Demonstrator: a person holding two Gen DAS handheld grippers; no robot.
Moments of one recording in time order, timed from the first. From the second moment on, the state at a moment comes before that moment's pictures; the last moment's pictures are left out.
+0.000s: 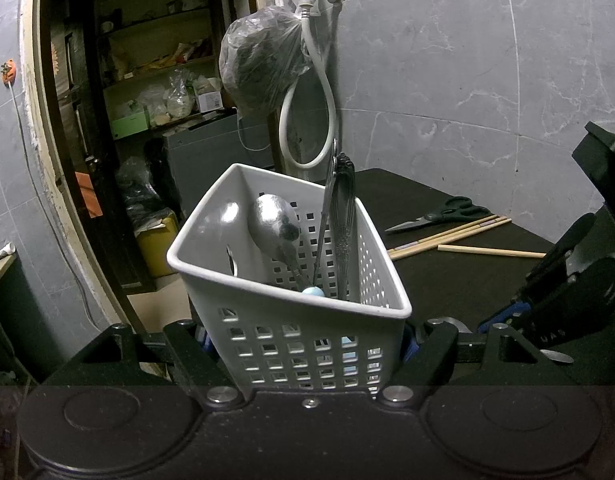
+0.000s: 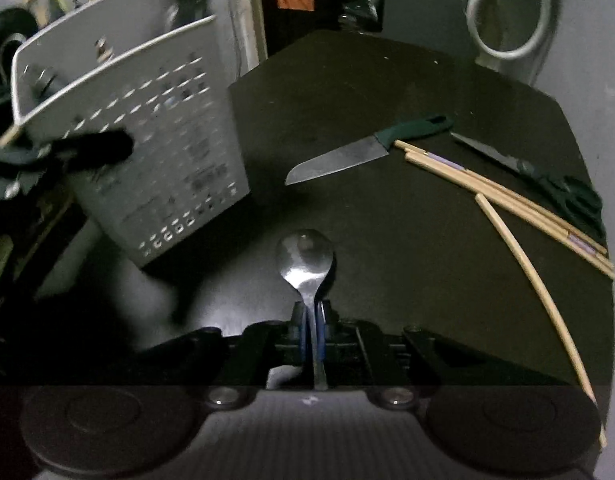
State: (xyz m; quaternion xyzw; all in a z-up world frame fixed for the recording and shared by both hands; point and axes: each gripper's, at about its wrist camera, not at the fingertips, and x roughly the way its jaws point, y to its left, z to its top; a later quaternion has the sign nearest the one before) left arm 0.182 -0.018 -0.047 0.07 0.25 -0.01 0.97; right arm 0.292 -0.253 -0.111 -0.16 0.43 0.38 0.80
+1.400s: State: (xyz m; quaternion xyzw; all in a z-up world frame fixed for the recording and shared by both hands) left arm 0.181 -0.019 -0.048 0.07 0.25 -0.01 0.97; right arm 0.281 -0.312 -0.045 0.09 0.23 0.37 0.89
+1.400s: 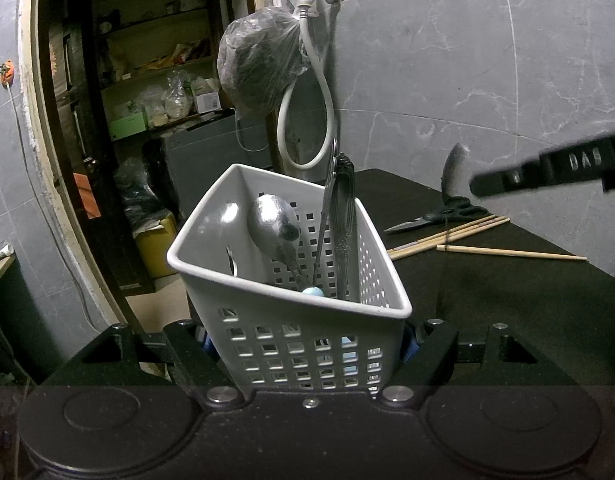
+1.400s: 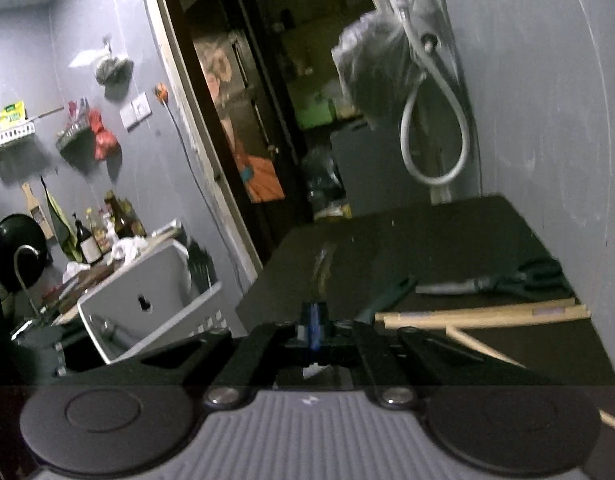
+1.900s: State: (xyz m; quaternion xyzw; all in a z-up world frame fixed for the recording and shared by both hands) left arm 0.182 -0.019 -0.048 0.07 0.25 -0.01 0.97; right arm 0.325 -0.299 -0.081 0.09 0.32 0.31 0.89
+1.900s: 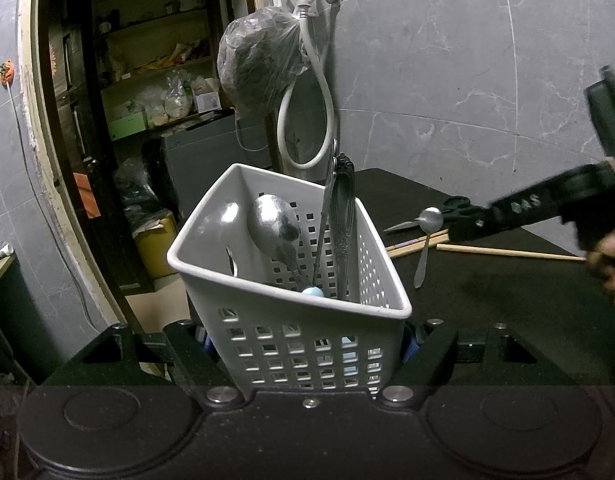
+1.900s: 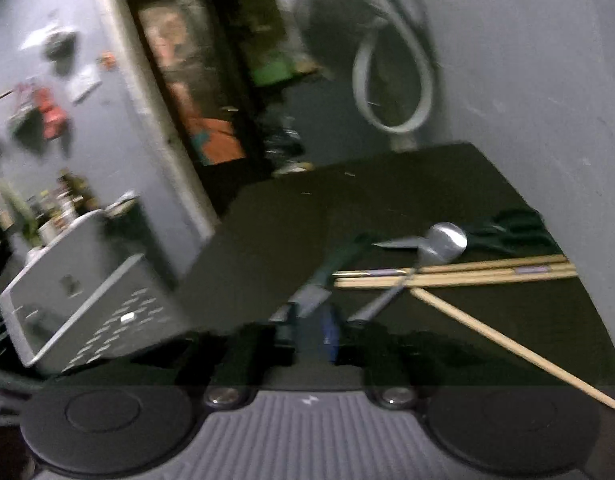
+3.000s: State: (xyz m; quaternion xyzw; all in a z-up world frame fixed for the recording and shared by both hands) left arm 0.191 -0.026 -0.042 0.07 0.27 0.01 0.96; right arm 0.471 -0.310 -0.144 0.12 0.37 0.23 0.89
